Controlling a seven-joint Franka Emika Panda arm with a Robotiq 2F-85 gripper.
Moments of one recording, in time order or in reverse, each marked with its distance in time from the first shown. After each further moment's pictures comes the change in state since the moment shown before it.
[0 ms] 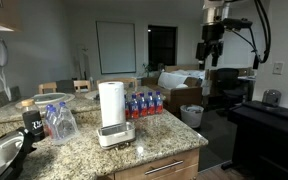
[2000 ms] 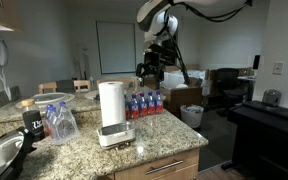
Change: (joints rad) arm 0.091 0.795 0.137 0.637 0.376 -0.191 0.144
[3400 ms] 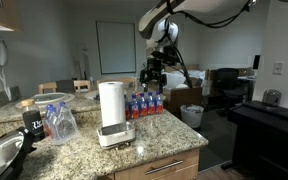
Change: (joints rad) arm -0.009 0.044 -0.015 -0.011 -0.035 0.026 -0.009
